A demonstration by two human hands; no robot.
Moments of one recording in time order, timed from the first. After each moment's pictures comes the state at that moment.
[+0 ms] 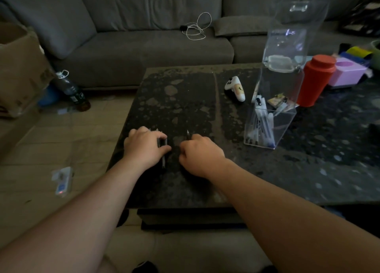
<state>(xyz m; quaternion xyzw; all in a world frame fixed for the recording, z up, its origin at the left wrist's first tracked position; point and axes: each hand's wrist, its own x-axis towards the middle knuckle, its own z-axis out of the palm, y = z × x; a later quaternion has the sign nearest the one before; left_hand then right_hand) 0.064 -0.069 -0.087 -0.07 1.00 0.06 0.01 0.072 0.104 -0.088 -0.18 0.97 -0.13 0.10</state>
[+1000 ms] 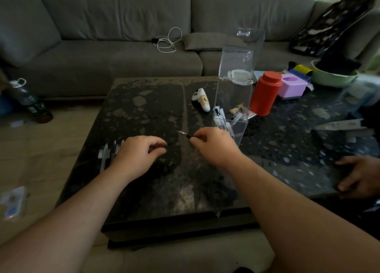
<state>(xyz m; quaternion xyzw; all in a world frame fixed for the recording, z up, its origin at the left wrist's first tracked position) 0.073 -0.010 -0.066 0.08 0.96 0.26 -0.01 0.074 0.227 -0.046 -0.04 0.94 -0.32 0.03</state>
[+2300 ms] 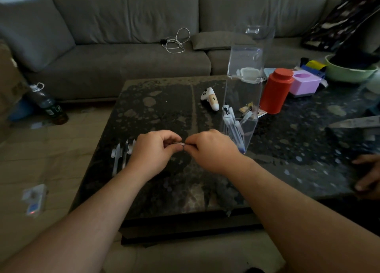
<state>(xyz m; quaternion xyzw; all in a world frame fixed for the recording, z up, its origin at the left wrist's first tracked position) 0.091 0.008 -0.051 0.06 0.93 0.35 -0.08 0.086 0.196 -0.042 -0.22 0.96 -0.18 -0.04</state>
